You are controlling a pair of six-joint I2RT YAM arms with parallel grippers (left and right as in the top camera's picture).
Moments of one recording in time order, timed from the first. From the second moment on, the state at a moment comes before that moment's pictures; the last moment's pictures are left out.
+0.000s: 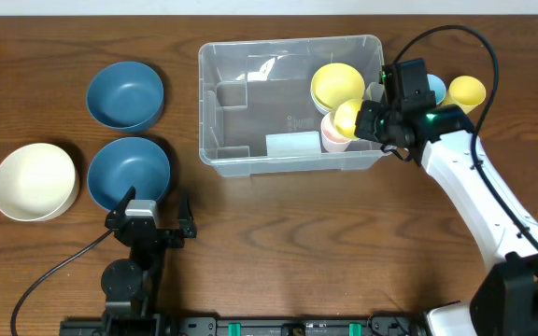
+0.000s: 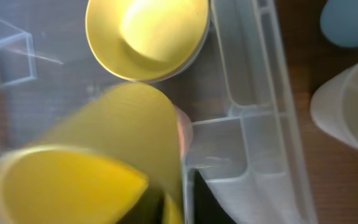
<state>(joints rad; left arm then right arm) -0.03 0.01 0.02 -0.11 0.04 -0.06 0.26 1.61 1.26 -0.68 -0.05 0.49</state>
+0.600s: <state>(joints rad) -0.03 0.01 0.02 -0.11 0.04 -0.06 0.26 1.62 1.38 -0.76 -0.07 0.44</state>
